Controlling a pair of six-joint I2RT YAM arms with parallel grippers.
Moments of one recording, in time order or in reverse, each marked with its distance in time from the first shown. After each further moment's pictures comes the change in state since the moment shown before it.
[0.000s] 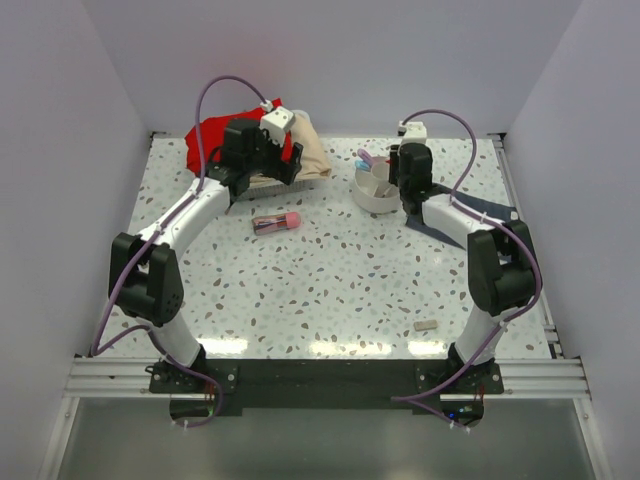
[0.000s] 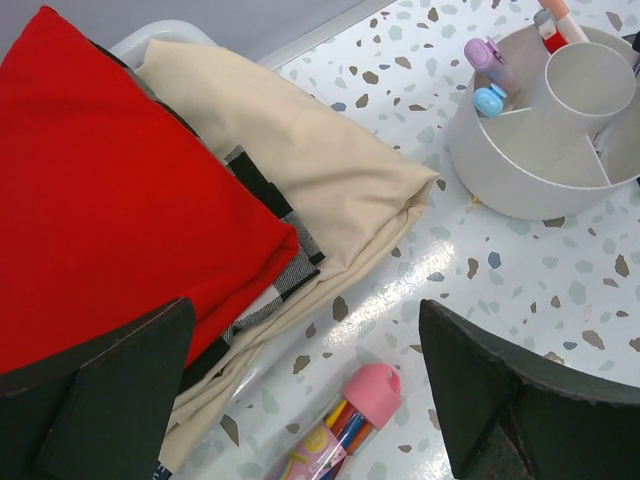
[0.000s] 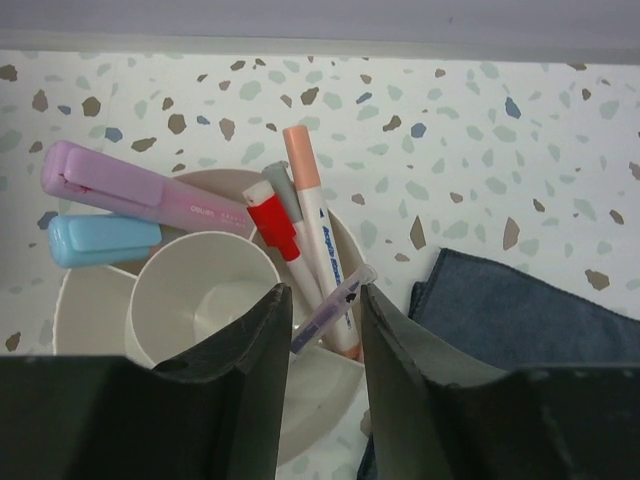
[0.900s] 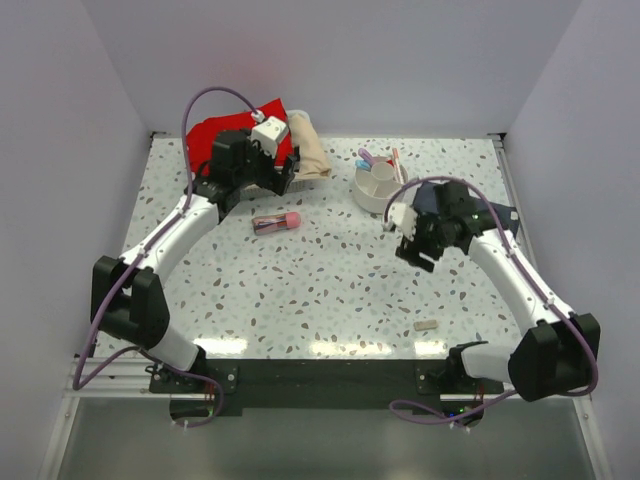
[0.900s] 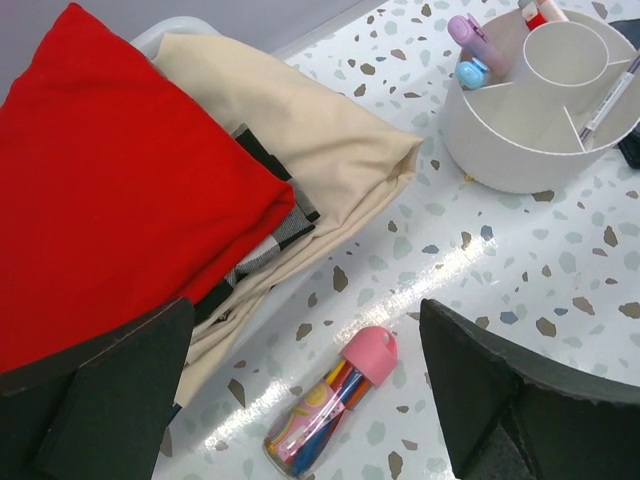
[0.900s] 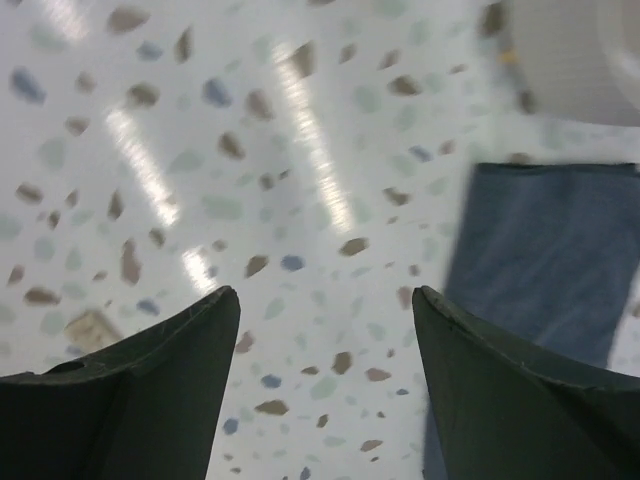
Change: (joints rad) left arm 0.000 -0.155 -0.149 0.029 -0.008 0.026; right arm -0.071 -0.513 -0.106 -1.055 -0.675 -0.988
